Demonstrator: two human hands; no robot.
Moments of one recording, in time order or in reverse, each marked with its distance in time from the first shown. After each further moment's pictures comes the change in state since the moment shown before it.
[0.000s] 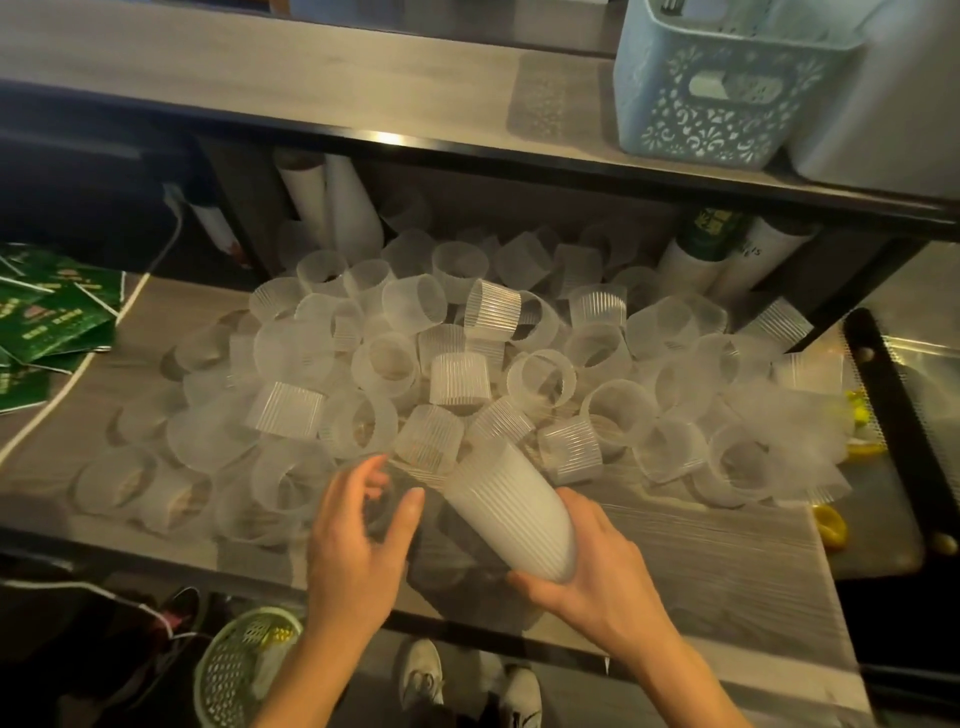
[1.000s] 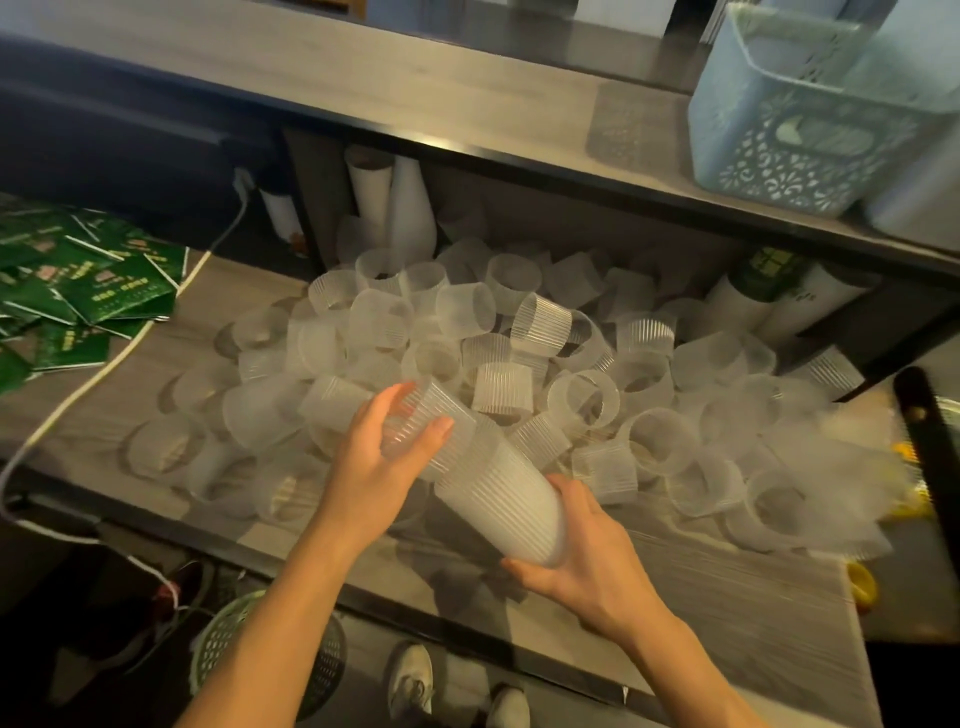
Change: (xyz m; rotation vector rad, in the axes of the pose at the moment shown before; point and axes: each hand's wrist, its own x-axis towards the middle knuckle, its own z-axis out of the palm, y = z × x) left_hand 0.057 0.017 -0.040 -0.421 -0.221 -0.178; right_hand 0.033 -0.031 0.008 -0.019 -0.057 -0.154
